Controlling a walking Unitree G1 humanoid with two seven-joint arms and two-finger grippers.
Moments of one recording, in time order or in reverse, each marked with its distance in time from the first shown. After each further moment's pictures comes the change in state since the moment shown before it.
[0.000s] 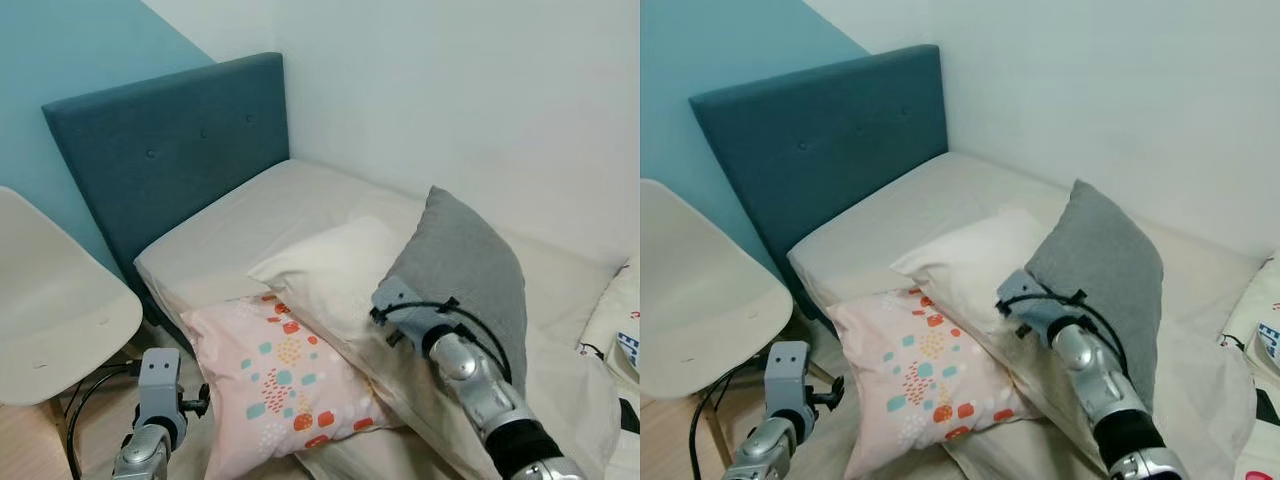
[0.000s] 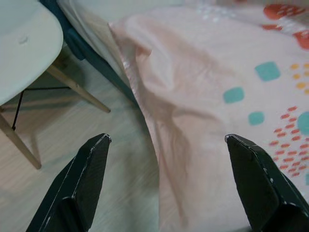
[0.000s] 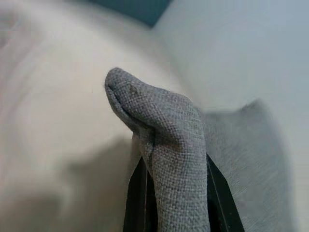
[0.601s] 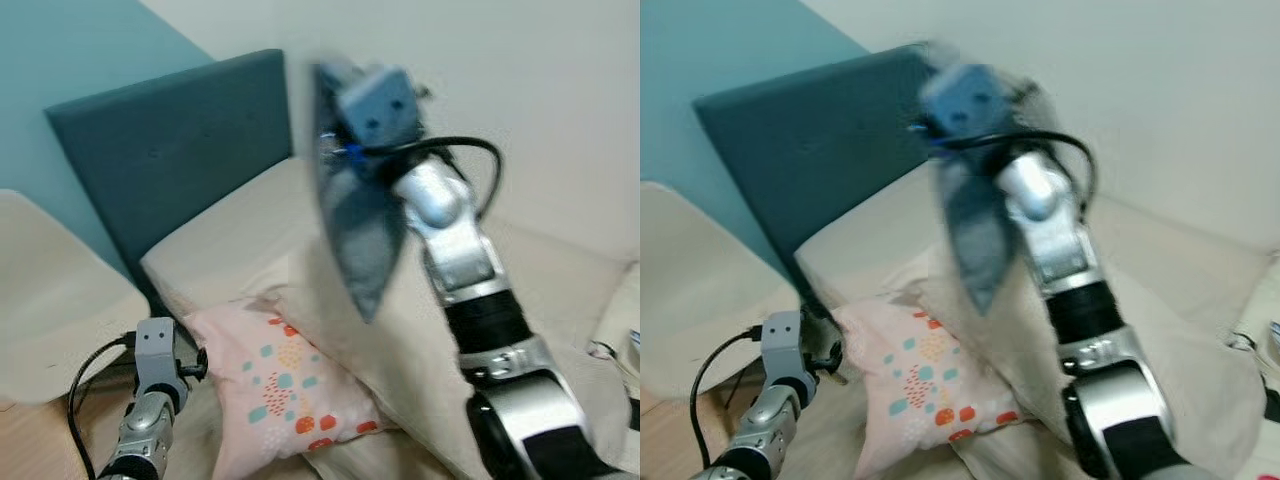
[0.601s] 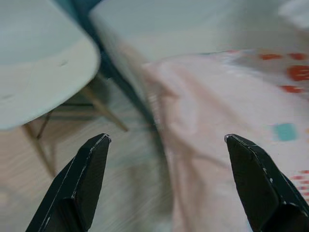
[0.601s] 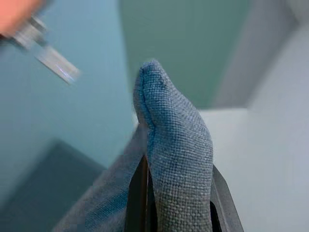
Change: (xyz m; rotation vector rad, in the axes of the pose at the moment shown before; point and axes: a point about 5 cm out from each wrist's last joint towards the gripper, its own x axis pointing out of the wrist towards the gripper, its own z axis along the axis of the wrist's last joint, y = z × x) left arm 0.014 -0.001 0.032 -0.058 -0.085 0.055; right arm -0.006 -0.053 0.249 -0.001 -0.943 -0.044
